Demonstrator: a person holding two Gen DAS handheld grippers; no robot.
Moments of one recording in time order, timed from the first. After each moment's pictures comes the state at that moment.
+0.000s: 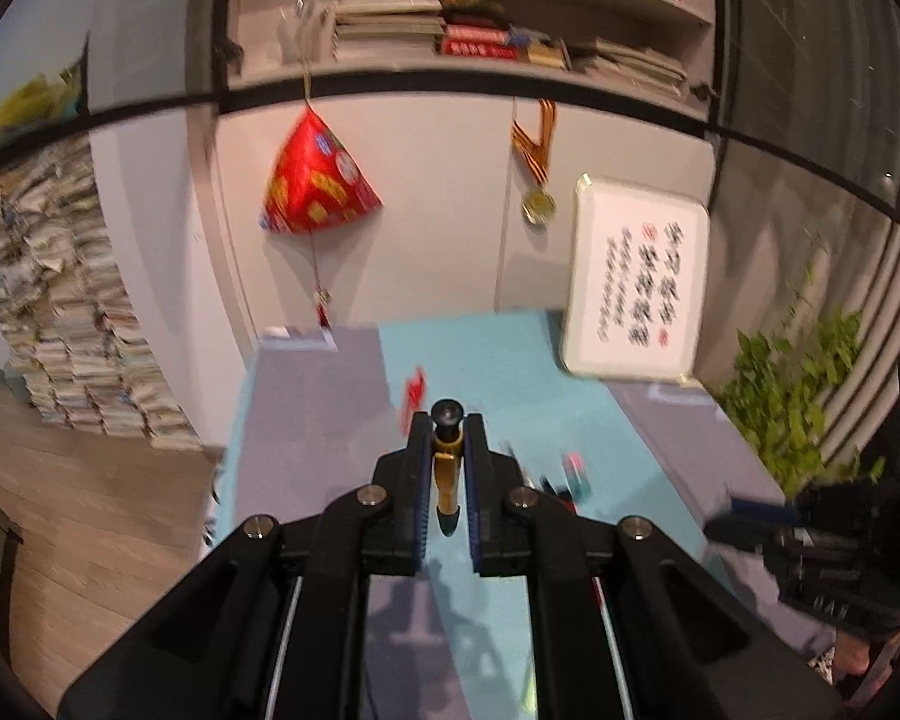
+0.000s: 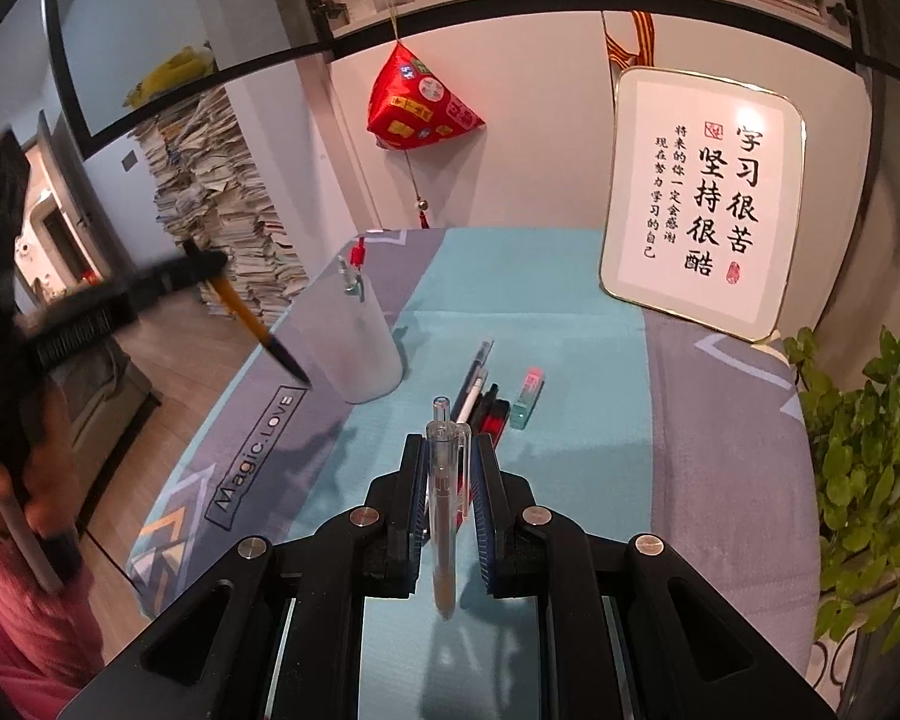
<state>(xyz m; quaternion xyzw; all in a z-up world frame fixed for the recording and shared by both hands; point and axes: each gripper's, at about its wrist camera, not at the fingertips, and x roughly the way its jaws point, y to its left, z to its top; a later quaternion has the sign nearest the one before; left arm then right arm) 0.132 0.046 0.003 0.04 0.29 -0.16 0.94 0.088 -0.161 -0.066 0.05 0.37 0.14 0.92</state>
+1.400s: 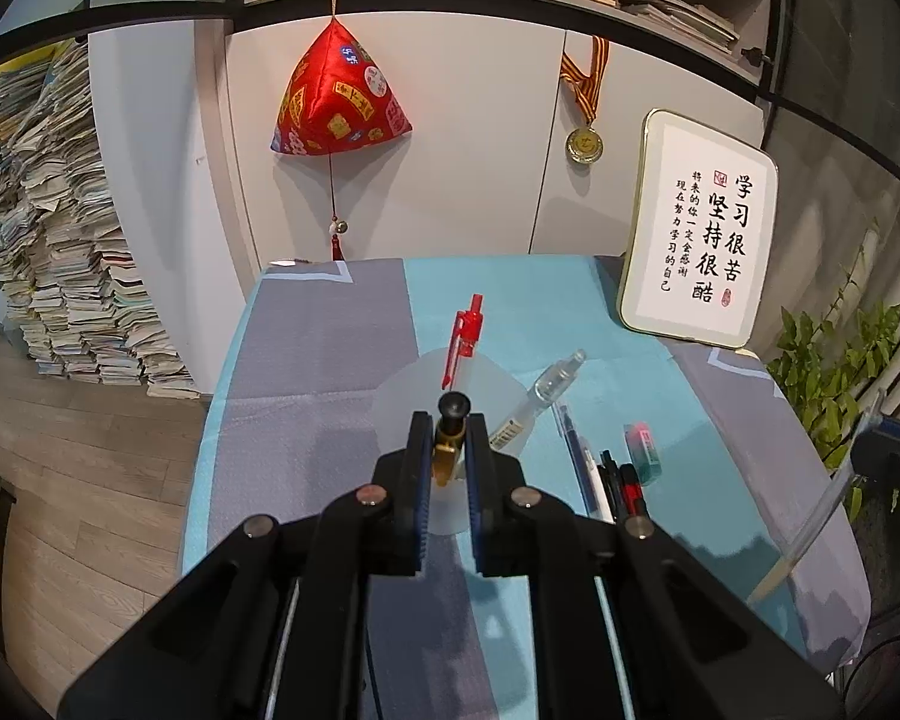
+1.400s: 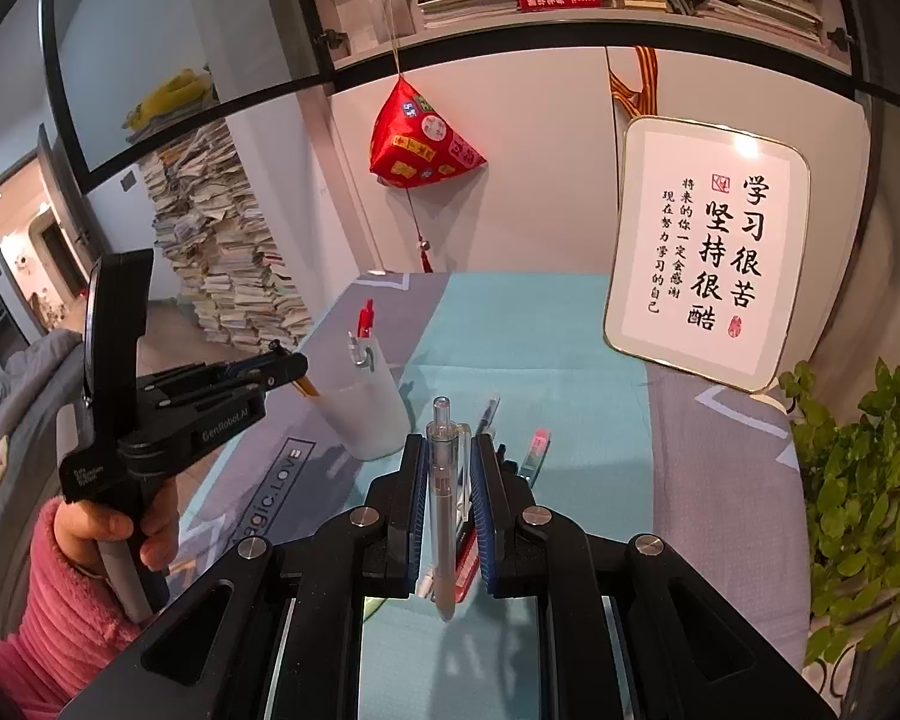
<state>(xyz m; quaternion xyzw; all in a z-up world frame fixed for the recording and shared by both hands) 0.178 0.051 -0.062 0.03 0.35 -0.14 0.92 0.103 -0.149 -0.036 0.06 0.34 0.14 0.93</state>
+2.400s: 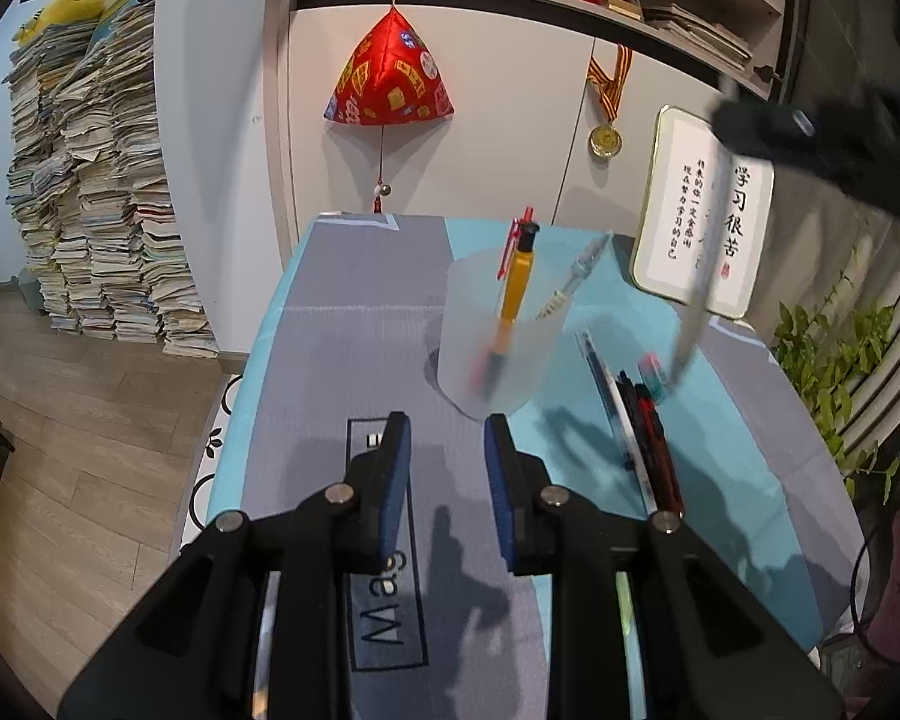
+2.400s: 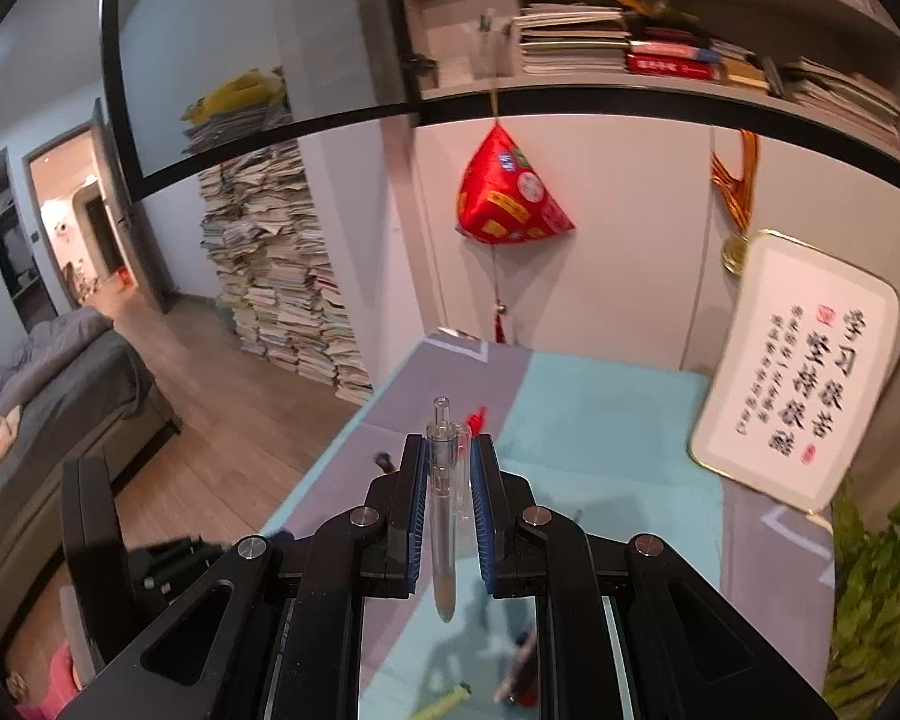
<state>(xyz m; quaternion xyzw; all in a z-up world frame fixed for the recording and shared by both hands) 0.116 0.099 -0.086 0.00 0.36 -0.13 0.92 0.149 -0.064 0.011 0.01 0.29 0.19 0.94</state>
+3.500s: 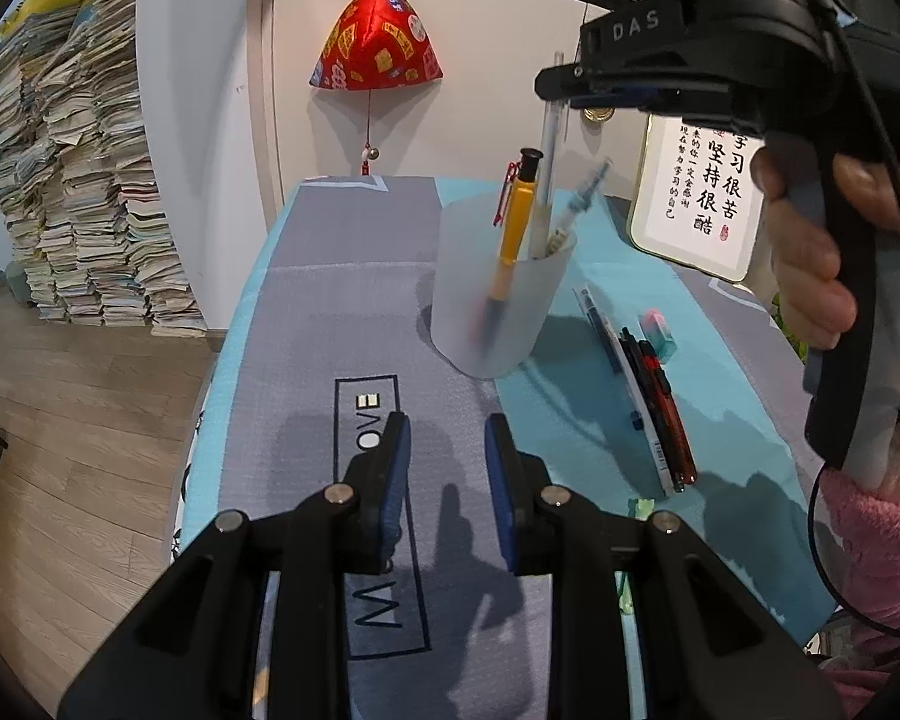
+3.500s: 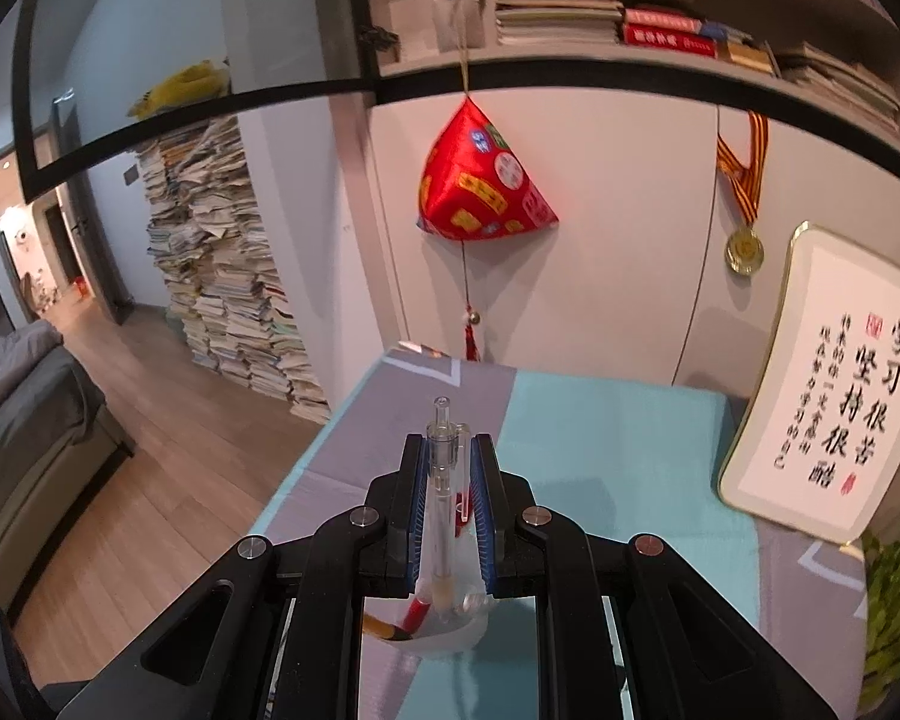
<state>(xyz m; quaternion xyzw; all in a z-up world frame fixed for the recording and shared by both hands) 0.119 0.098 -0.108 0.00 0.39 -0.14 0.91 0.231 -0.036 -0.033 0.02 0.30 0.13 0.94</state>
